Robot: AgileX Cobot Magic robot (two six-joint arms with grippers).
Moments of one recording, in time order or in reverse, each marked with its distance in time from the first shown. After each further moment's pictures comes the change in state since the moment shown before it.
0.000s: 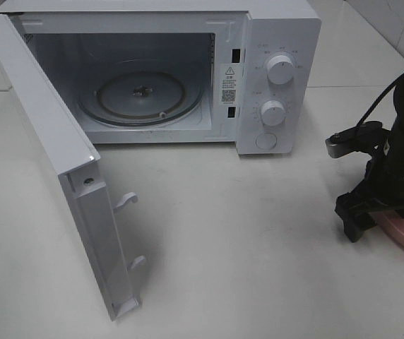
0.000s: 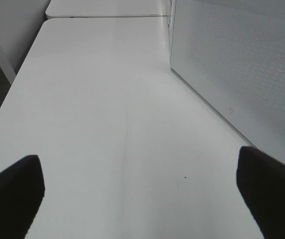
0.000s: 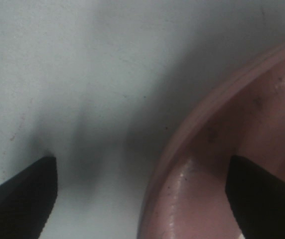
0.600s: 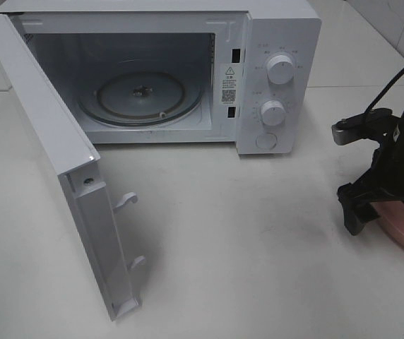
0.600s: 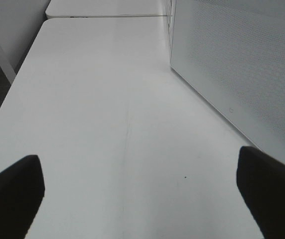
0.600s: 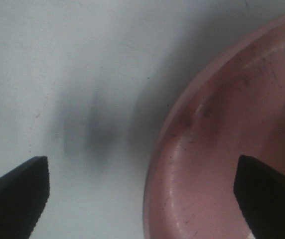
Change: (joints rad) left arm 0.000 0.000 0.000 0.000 0.000 0.000; right arm 0.002 -0.075 0.000 0.049 0.063 -0.012
